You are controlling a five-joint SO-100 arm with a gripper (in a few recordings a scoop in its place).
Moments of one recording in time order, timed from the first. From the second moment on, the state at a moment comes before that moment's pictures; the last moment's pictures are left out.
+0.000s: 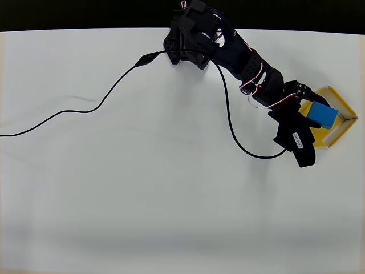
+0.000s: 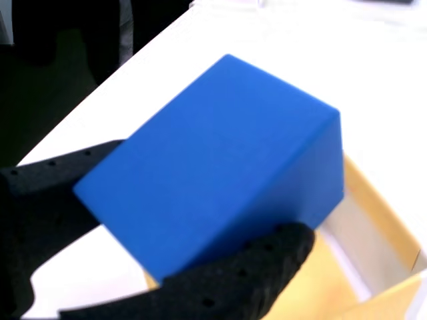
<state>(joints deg) -65.3 100.3 143.8 -30.3 -92.3</state>
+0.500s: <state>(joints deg) -66.3 86.7 132.1 -30.2 -89.1</state>
